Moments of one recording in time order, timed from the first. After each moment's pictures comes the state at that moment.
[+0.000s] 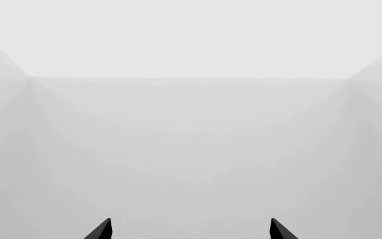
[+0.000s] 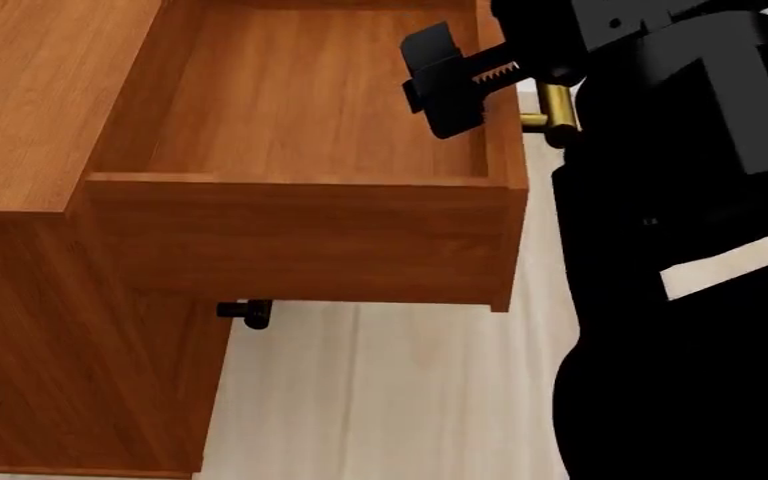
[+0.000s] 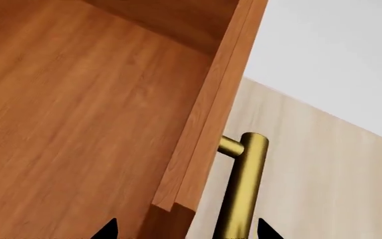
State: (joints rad) left arm -0.79 -0.66 0.16 0.83 -0.78 -0.50 -0.58; right arm 1.92 0.03 -0.93 1.27 0.45 1.12 -0.47
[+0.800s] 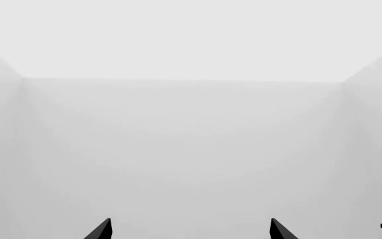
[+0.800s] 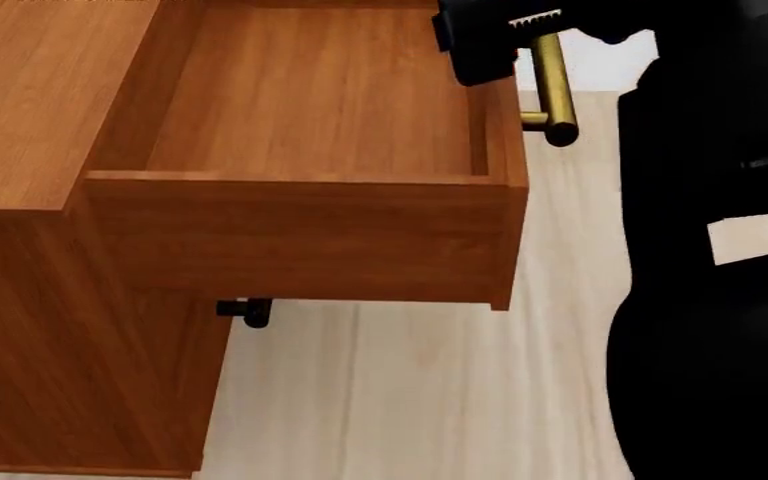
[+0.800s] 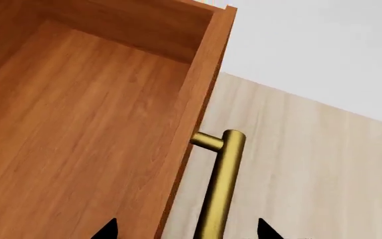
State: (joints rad) left arm -0.82 -0.65 0.18 0.84 -0.80 -0.52 -0.59; right arm 2.01 0.08 -0.77 1.28 0.32 1.22 -0.57
